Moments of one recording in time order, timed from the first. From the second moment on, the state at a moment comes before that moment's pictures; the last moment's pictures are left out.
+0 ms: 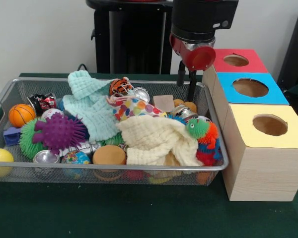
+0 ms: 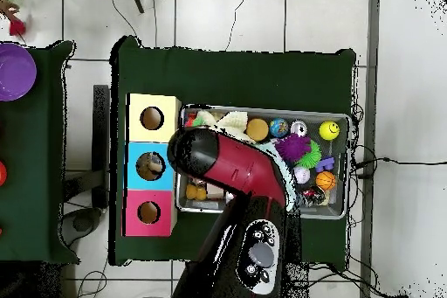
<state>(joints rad) 0.04 -0.59 -0.30 1.61 0.35 0.62 2.68</state>
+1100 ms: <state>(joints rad) -0.32 -0.77 -0.30 1.72 0.24 0.59 2.68</state>
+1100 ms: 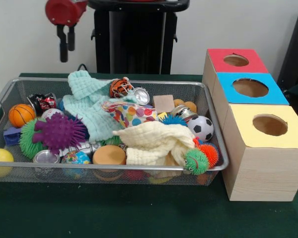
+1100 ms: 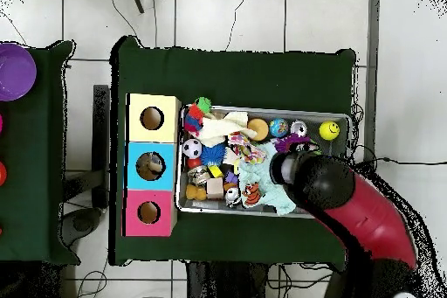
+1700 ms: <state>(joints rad) -0.44 -0.74 -0.23 1.83 0.09 0.37 2.68</state>
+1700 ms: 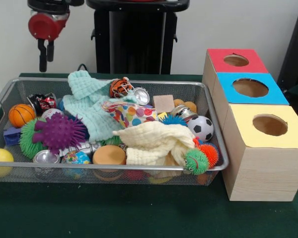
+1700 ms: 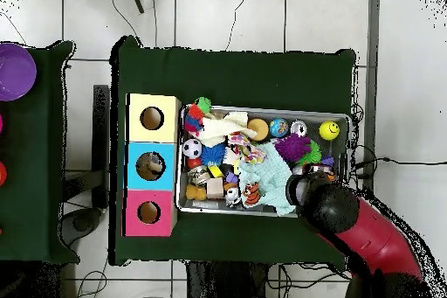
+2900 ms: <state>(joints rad) -0.64 -0.56 -0.10 1.80 -0.18 0.29 2.68</state>
